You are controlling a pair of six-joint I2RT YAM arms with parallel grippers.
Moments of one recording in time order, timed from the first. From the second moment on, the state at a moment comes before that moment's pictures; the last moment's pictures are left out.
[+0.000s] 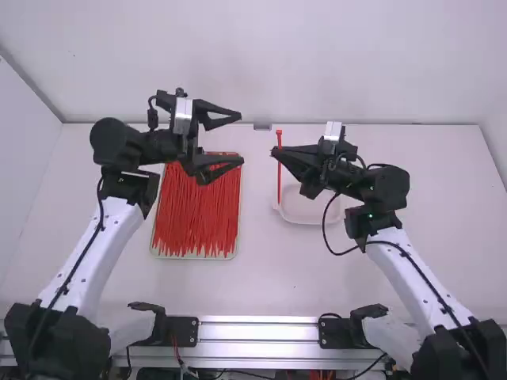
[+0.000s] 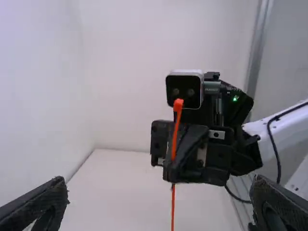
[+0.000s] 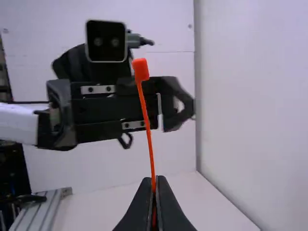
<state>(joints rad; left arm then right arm) -0.13 1.30 1.15 0.62 1.31 -0.44 0.28 1.22 0.79 0.94 -1.01 0.48</state>
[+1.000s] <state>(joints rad) -0.28 1.55 1.41 0.56 1.43 -0.50 0.28 1.40 0.79 1.25 -1.01 0.81</state>
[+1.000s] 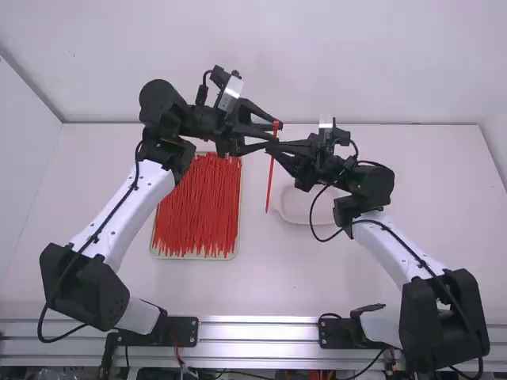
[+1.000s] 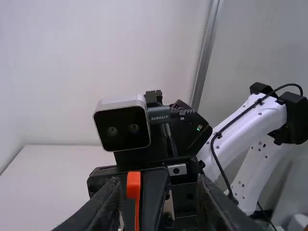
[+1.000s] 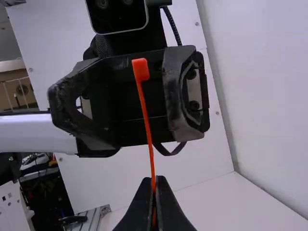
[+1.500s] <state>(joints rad) -0.28 1.55 1.41 0.47 1.39 -0.45 0.28 1.40 0.79 1.25 -1.01 0.81</state>
